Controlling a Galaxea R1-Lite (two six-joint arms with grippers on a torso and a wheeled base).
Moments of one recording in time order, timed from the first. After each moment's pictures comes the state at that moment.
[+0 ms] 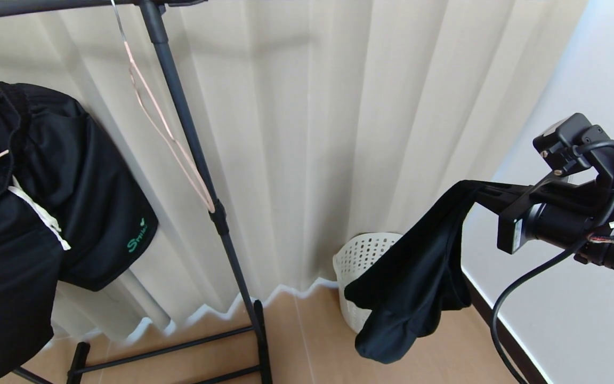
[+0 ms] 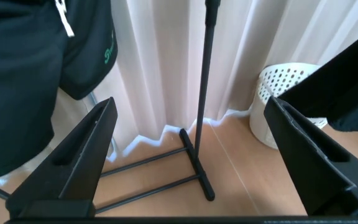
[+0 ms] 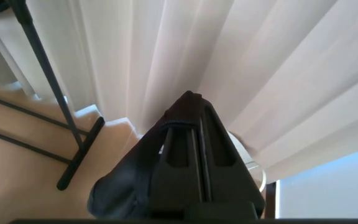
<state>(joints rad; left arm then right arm) -0.01 0.00 0.00 0.01 -0.07 0.04 0.38 1.41 -0.70 -0.55 0.07 -0.27</state>
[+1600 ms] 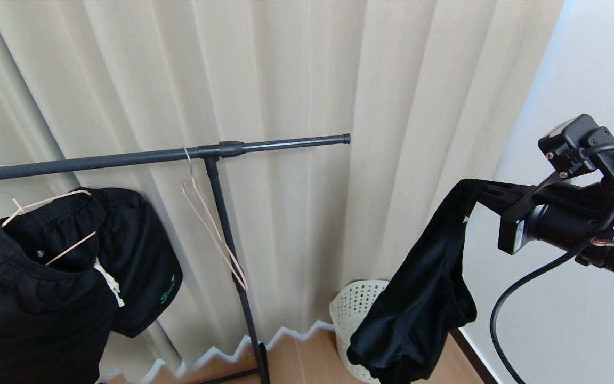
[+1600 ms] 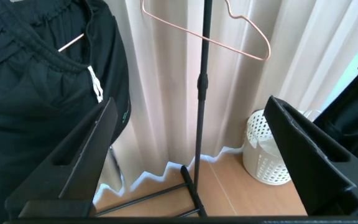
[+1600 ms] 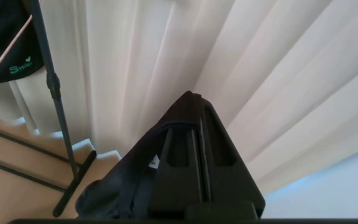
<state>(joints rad) -0.01 0.00 0.00 0.01 -0.07 0.04 0.38 1.41 -0.68 -0.61 0.07 -0.27</state>
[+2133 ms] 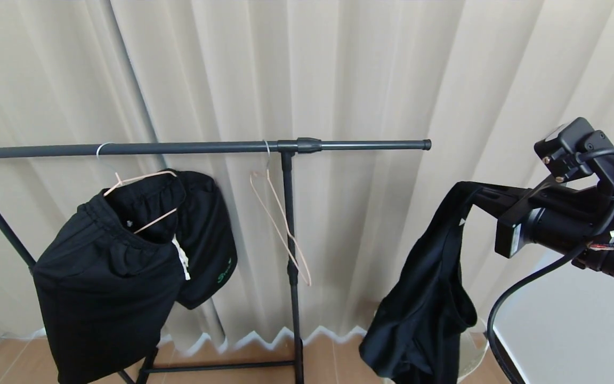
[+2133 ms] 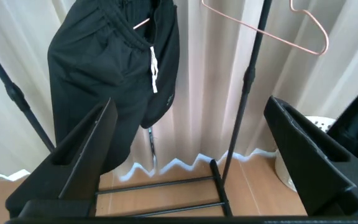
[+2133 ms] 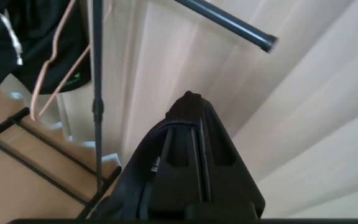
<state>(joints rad) -0.01 0.00 0.00 0.01 -0.07 0.04 0.38 1.41 -0.66 -0.62 0.07 -0.27</state>
